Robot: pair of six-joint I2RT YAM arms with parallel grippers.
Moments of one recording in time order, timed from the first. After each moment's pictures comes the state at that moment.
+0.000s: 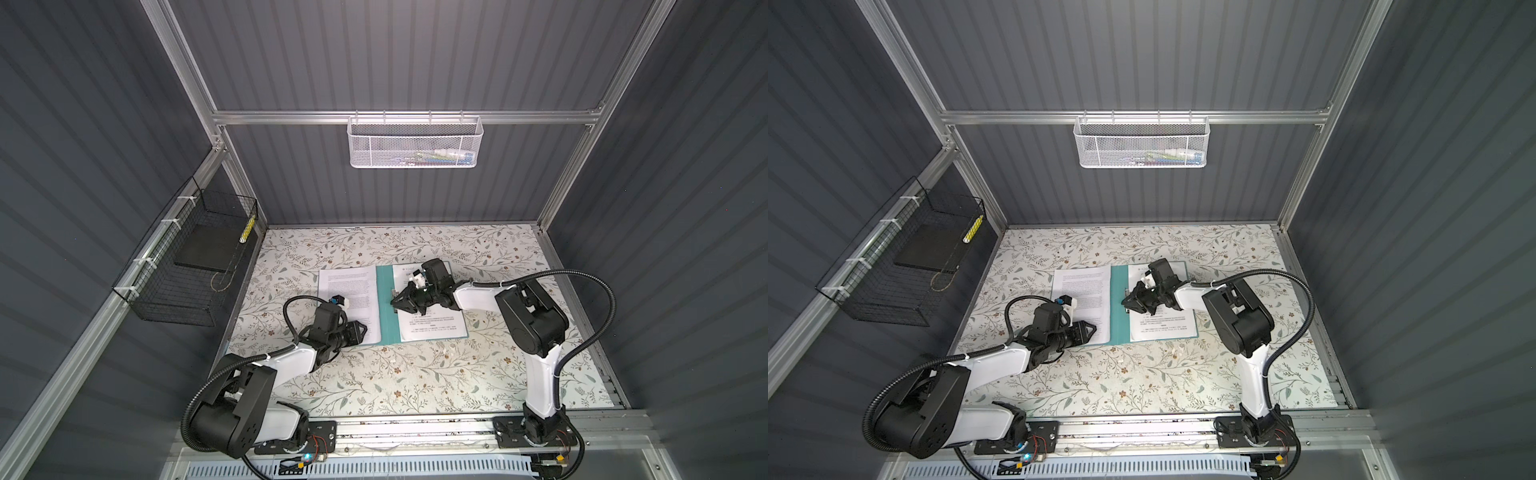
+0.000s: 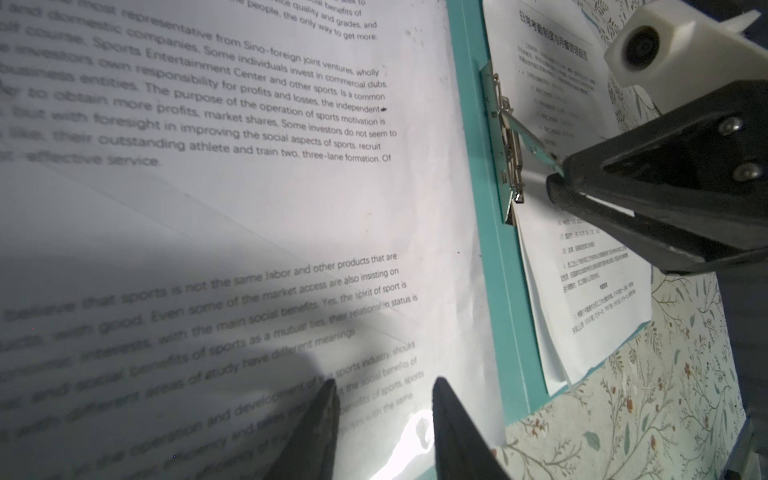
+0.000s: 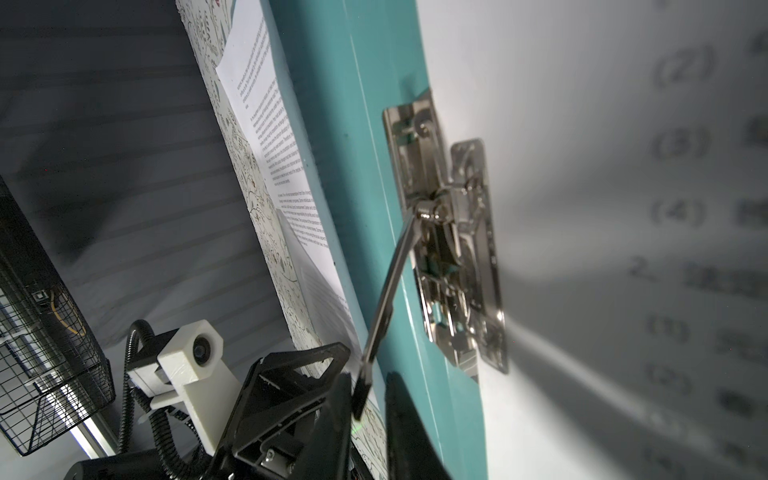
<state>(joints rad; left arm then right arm) -0.39 1.35 0.39 0.18 0.27 -0.53 0.57 2.05 1.19 0.09 -0.68 1.09</state>
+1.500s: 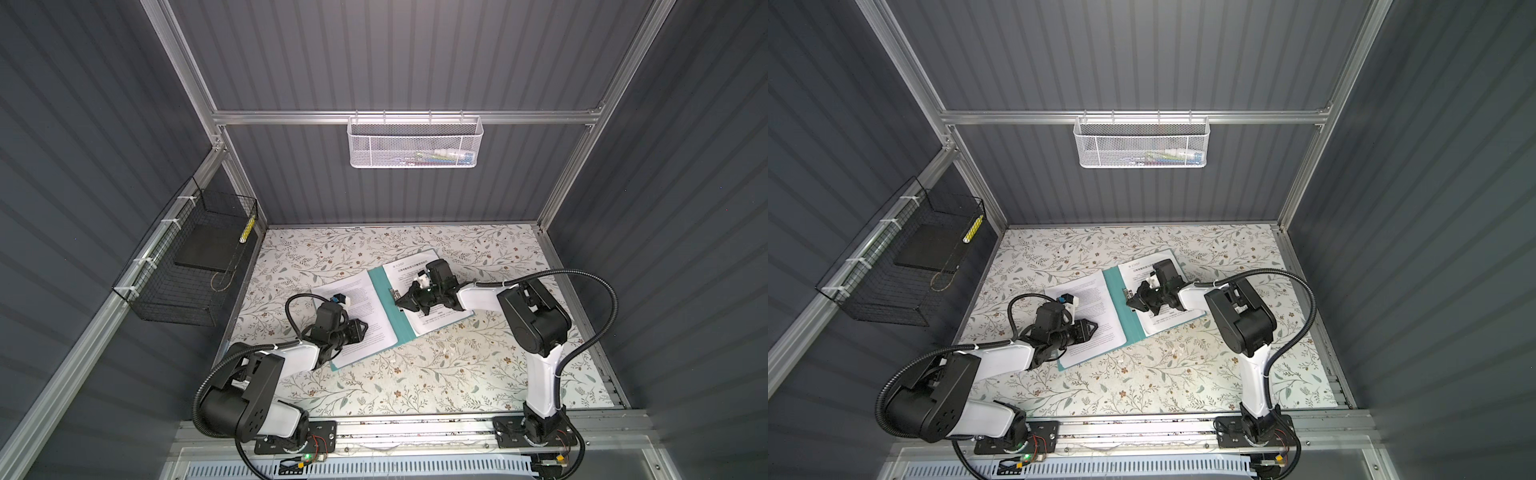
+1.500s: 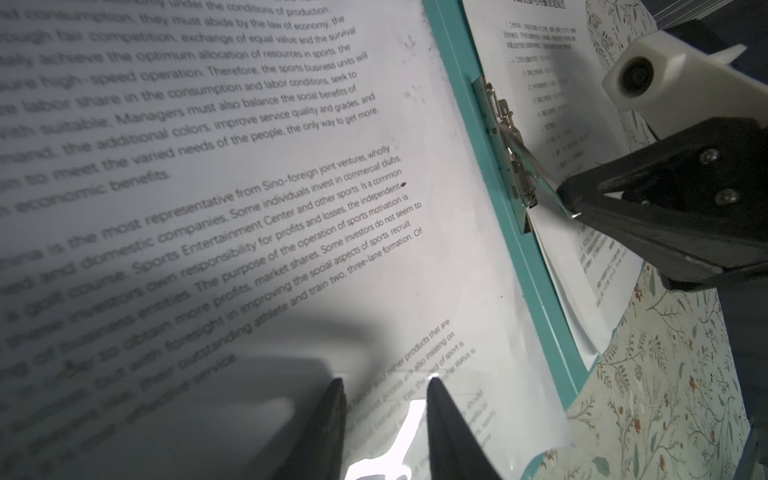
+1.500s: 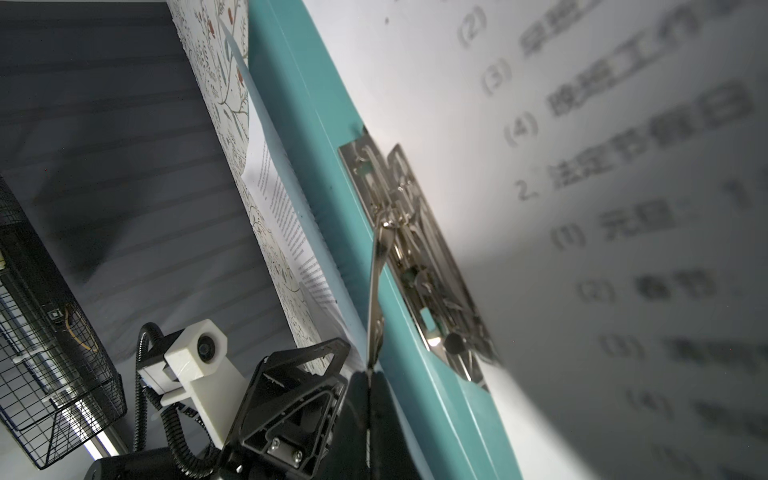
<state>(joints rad) -0.39 1.45 0.39 0.30 0.27 -0.54 0.54 2.04 1.15 0.11 -0.68 1.12</state>
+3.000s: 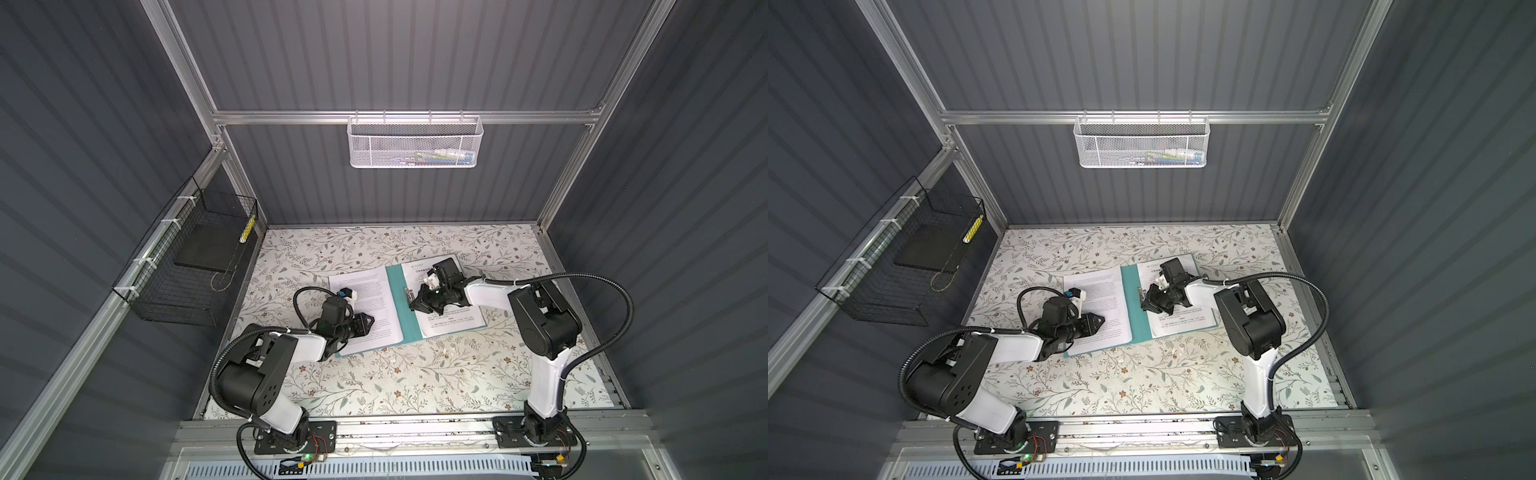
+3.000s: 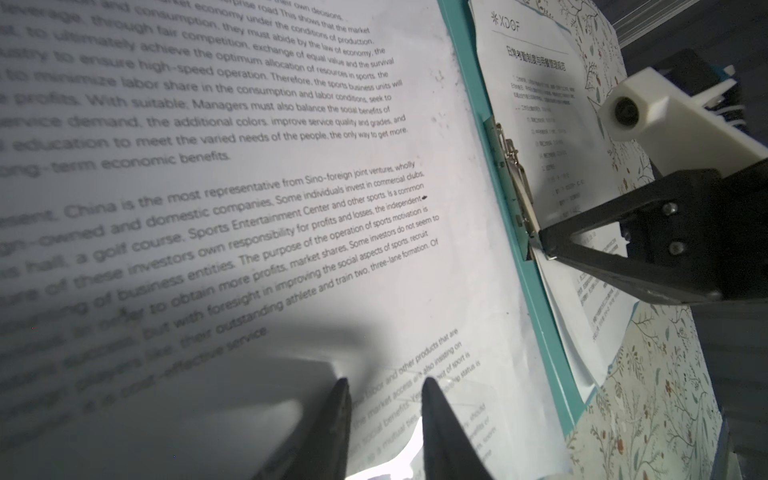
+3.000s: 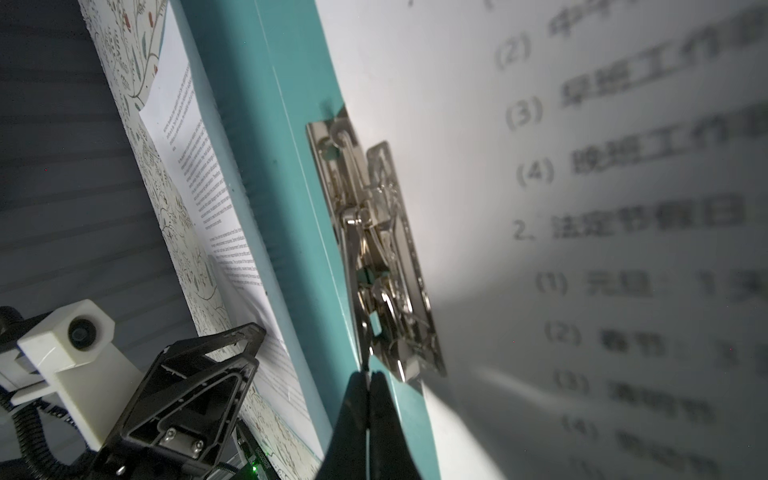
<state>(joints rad) -0.39 1.57 0.46 0.41 0.33 -0.54 0.49 2.00 1.16 -0.16 -0.54 0.83</state>
